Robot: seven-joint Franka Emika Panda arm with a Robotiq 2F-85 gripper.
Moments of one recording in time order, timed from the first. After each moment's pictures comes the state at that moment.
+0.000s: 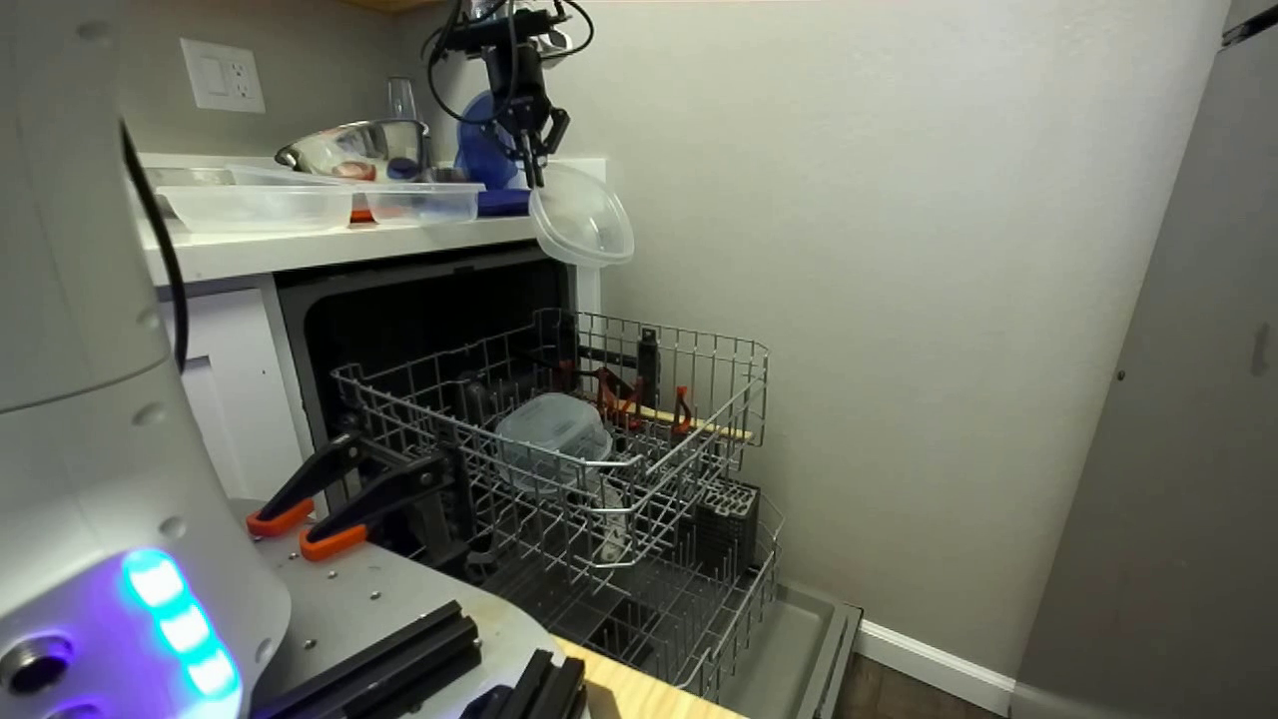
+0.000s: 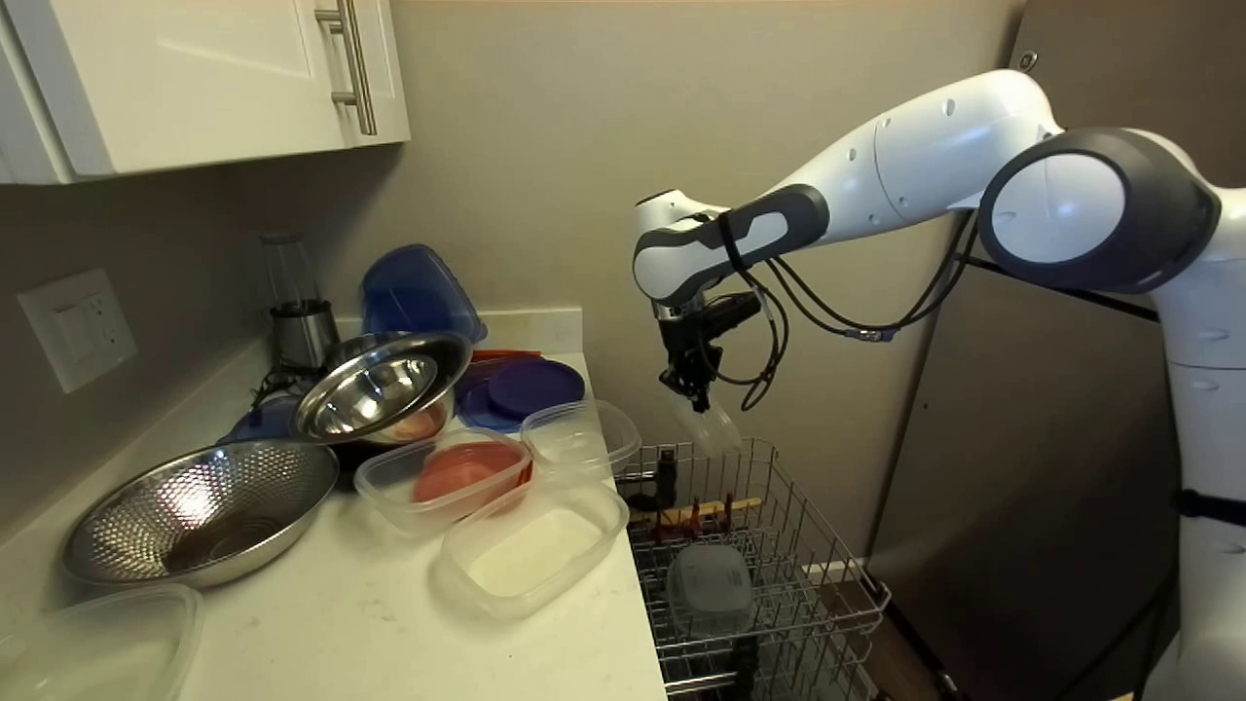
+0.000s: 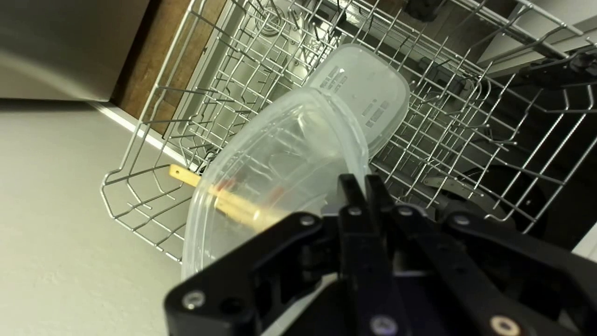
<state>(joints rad) 0.28 0.41 0.13 -1.60 -0.24 1.82 0.09</state>
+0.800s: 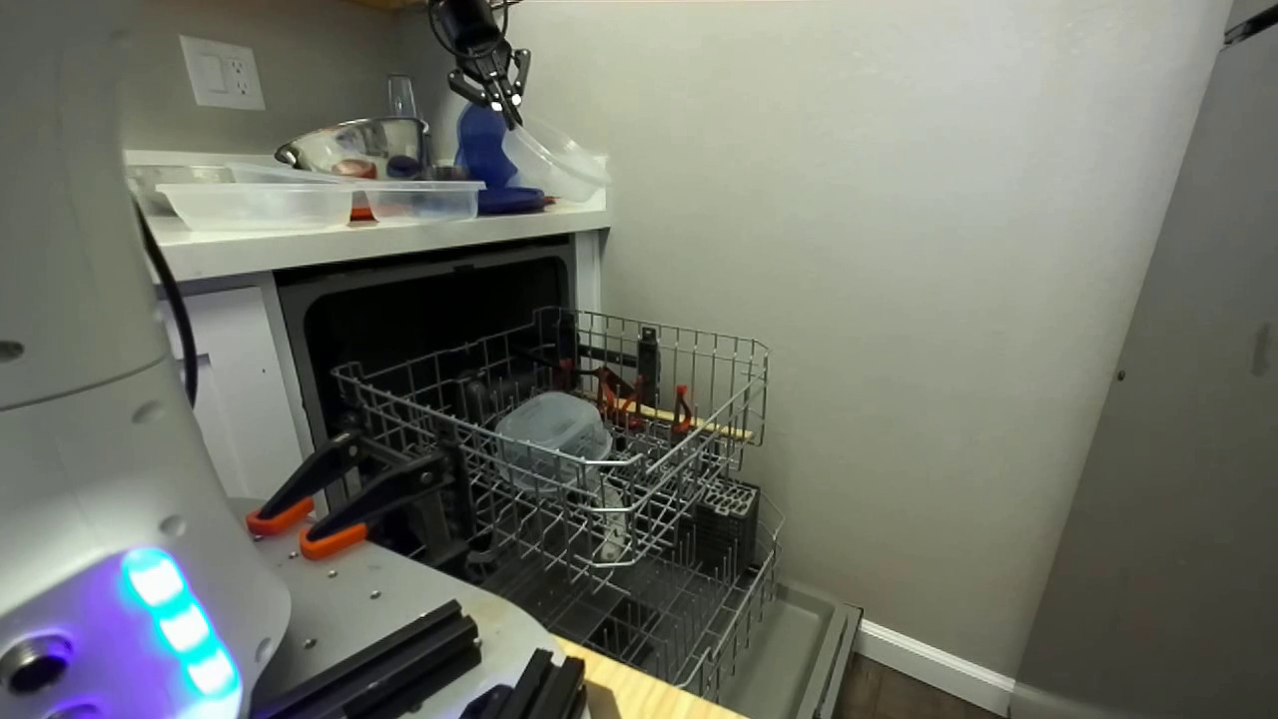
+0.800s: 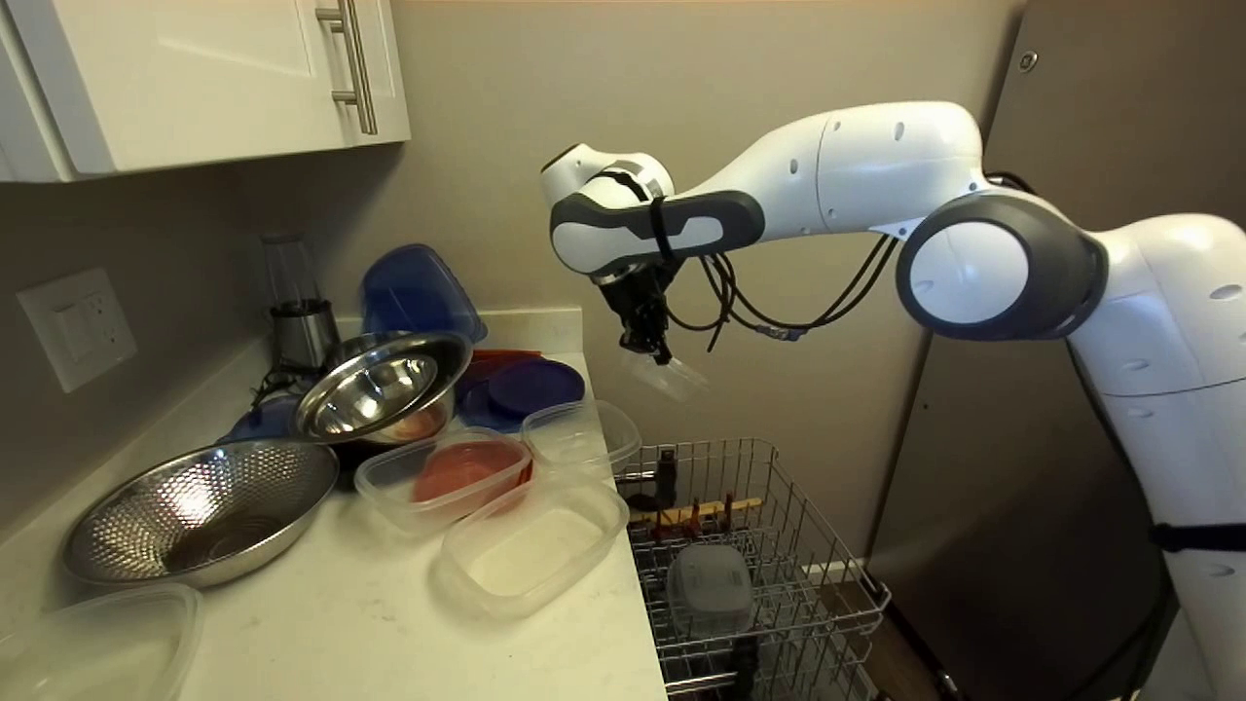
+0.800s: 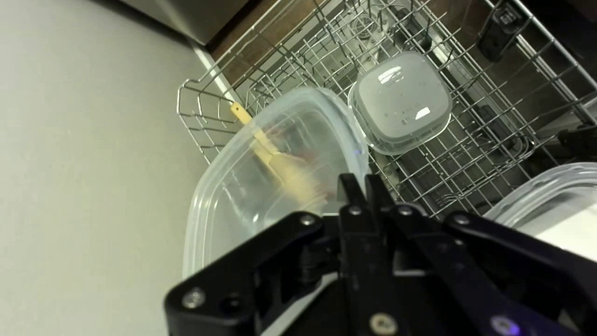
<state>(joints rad) 0.46 0.62 0.15 -1.11 -0.50 1.47 -0.16</state>
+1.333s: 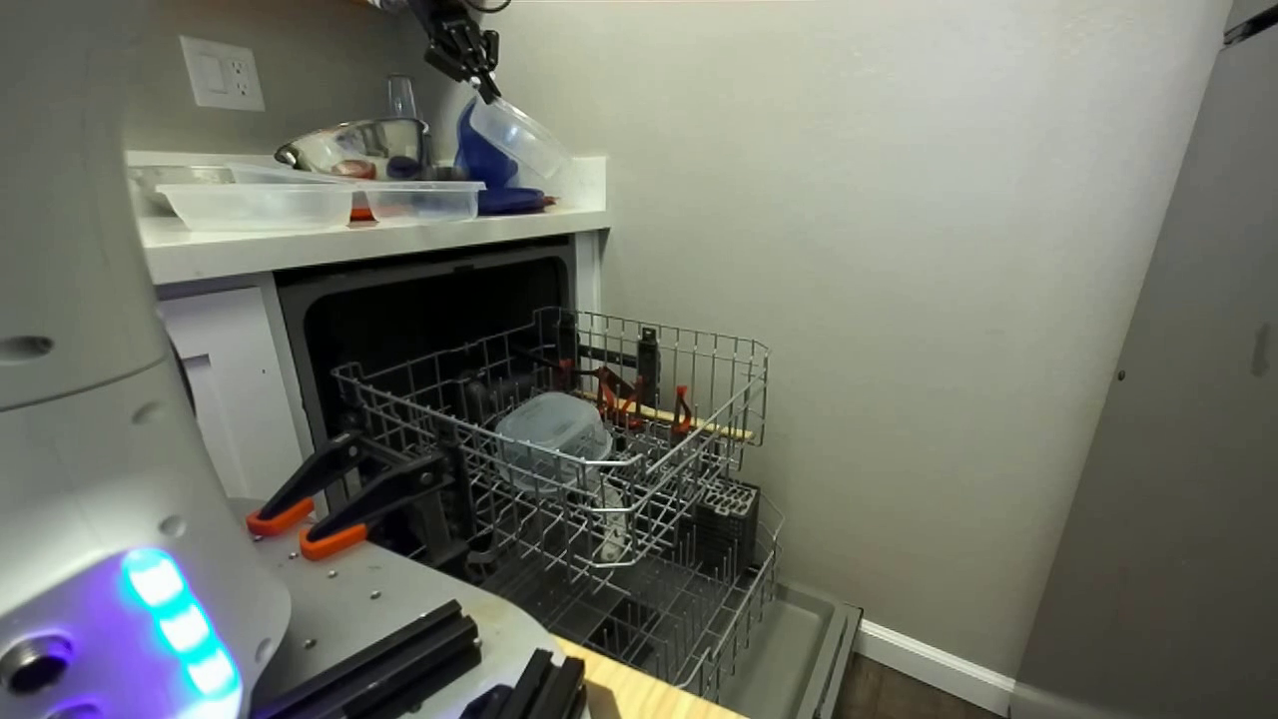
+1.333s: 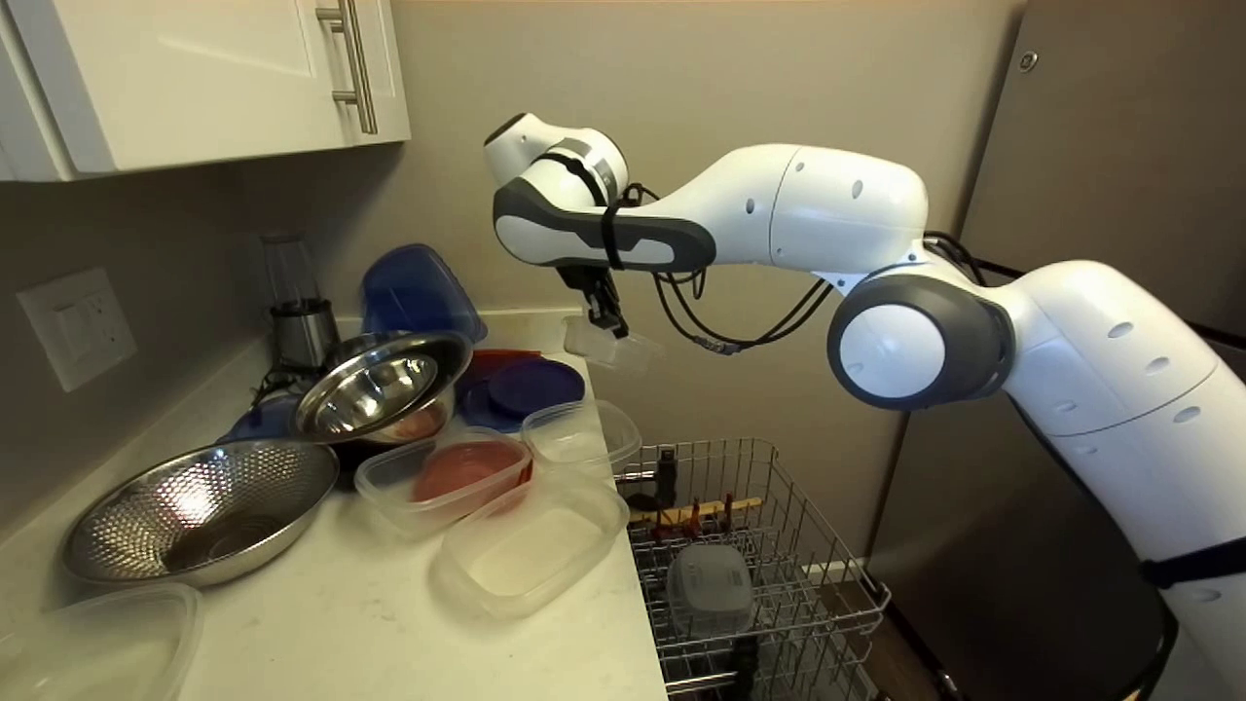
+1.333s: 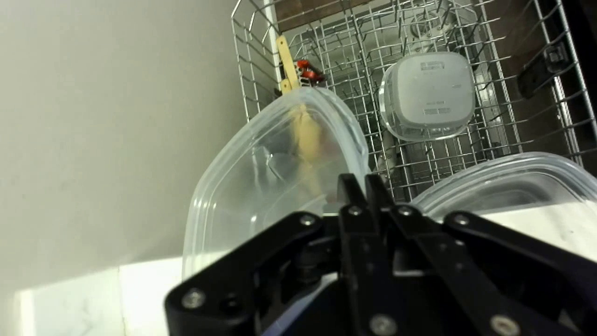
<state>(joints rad) 0.58 0.83 0.15 -0.67 -0.62 1.36 -0.61</state>
